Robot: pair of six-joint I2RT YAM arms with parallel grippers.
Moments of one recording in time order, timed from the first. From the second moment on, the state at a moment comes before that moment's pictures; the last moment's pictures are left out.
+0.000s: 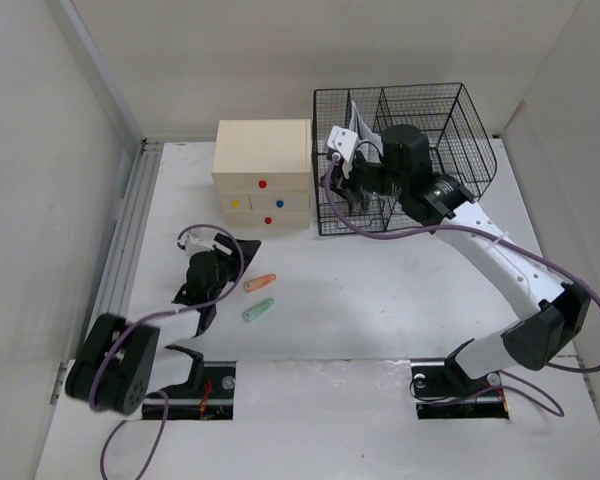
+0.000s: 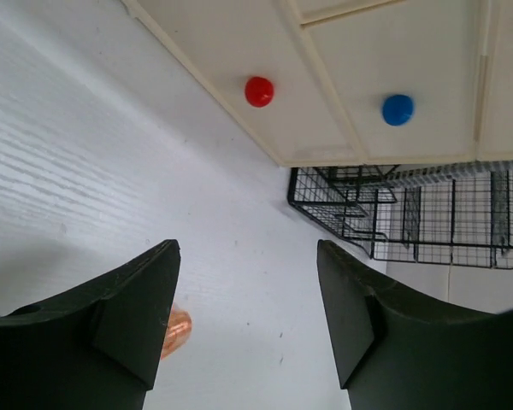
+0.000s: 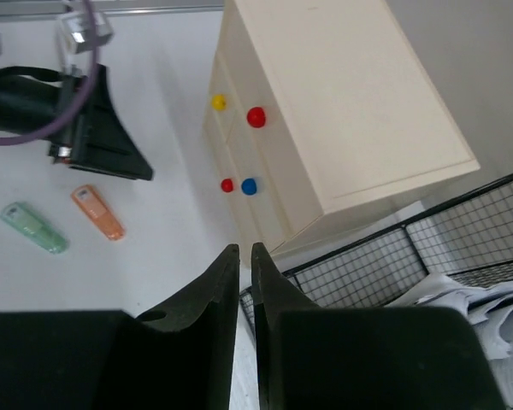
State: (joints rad) left arm -0.31 1.13 0.14 0.67 -0.03 -1.16; right arm 0.61 1.46 1.53 -0.39 -0.45 -0.47
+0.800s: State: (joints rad) left arm -0.28 1.81 0.53 0.98 0.06 -1.17; right arm 0.46 1.37 1.42 -0.32 -0.68 -0.35
